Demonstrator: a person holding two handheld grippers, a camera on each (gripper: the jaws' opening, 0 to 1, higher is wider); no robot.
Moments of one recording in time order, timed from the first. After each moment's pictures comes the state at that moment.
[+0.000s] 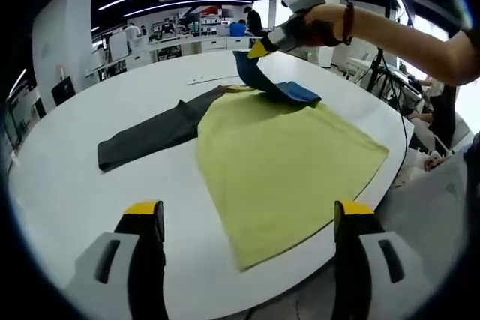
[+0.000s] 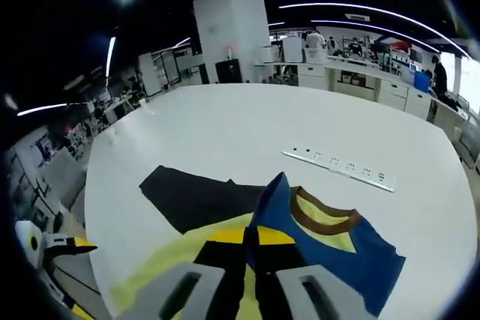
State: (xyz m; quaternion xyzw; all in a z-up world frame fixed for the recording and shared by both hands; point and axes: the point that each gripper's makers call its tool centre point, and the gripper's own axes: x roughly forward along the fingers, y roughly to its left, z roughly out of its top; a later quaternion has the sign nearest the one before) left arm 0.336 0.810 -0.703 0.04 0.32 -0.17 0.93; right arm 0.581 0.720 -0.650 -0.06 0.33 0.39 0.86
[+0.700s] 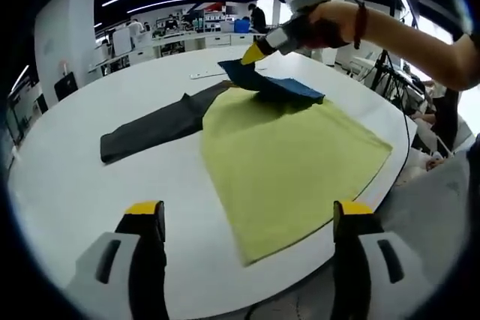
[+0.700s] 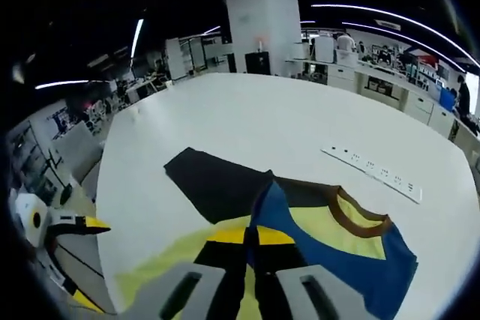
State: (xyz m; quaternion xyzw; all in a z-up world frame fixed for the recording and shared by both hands) left arm 0.333 0.815 -0.710 0.03 0.33 -0.16 0.93; right arm 0.539 0.757 -0.666 -0.11 0.32 0.45 0.83
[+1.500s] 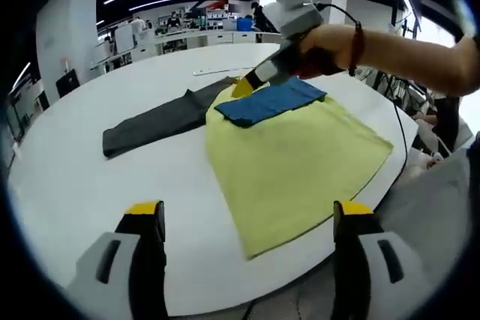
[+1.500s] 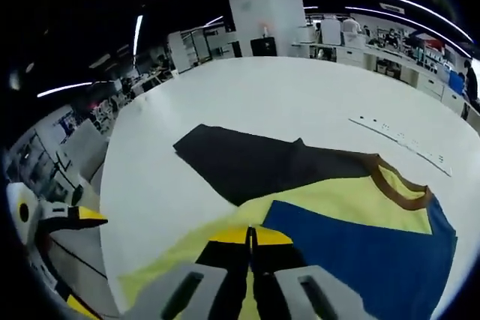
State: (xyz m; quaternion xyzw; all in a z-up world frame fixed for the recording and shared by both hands) left arm 0.328 0.819 -0.713 0.03 0.33 -0.16 0.93; right arm 0.504 0.787 -0.729 -0.09 0.38 0.47 0.80
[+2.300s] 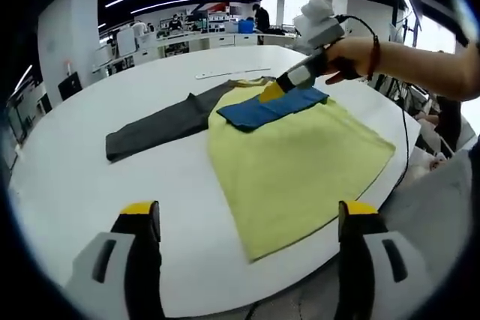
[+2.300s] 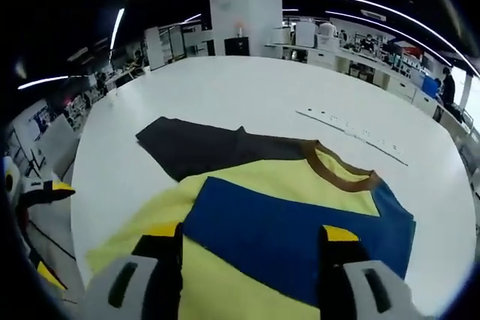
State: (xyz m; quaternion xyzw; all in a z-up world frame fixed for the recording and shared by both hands) left arm 0.330 0.820 -0.709 0.04 0.33 -0.15 0.93; right arm 0.546 0.694 -0.721 -0.12 0.35 0.38 0.85
